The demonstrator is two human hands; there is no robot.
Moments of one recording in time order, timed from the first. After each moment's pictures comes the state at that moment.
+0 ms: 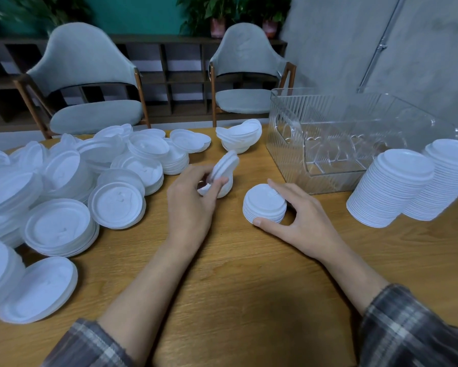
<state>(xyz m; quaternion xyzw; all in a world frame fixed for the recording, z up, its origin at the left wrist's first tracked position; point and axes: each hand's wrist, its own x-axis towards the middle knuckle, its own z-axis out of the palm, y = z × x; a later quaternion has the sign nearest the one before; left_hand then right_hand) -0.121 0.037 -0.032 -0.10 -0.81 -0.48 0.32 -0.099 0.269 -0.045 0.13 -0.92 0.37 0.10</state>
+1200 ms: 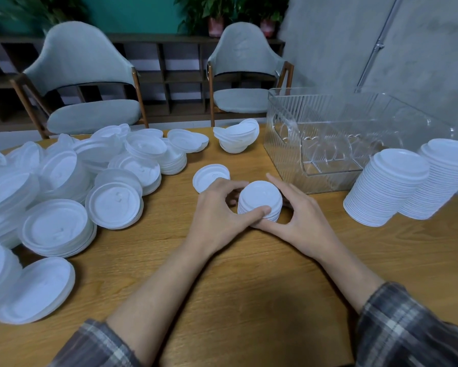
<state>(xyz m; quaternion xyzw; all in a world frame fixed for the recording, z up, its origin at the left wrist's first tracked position) -0.106 0.067 -0.031 -0.14 -0.83 -0.52 0.13 -0.098 0.269 -0.044 0.14 -0.90 0.39 0.10</state>
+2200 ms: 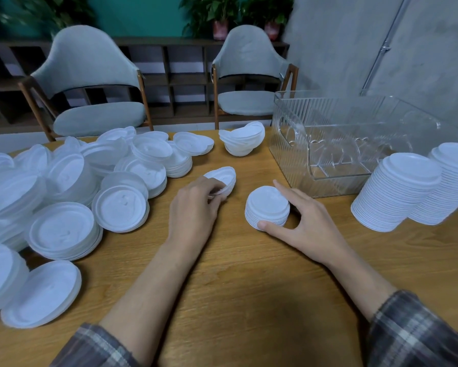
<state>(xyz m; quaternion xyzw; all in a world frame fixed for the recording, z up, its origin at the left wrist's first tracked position) -0.129 0.028 -0.039 -0.09 -0.91 -0.33 0.23 -0.096 0.269 -0.041 0.10 -0.92 0.37 0.08</state>
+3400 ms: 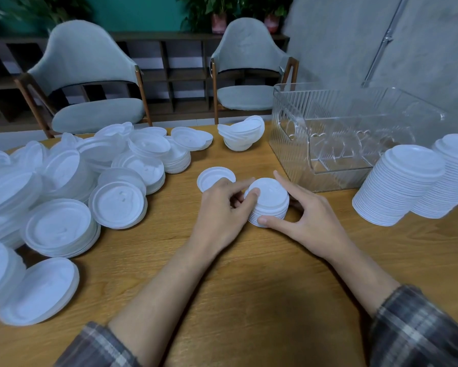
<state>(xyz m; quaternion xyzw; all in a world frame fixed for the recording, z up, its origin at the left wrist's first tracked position) -0.110 0.066 -0.032 -0.13 -0.84 -0.50 0.14 -0.096 0.270 -0.045 0.13 -0.89 0.43 0.09</state>
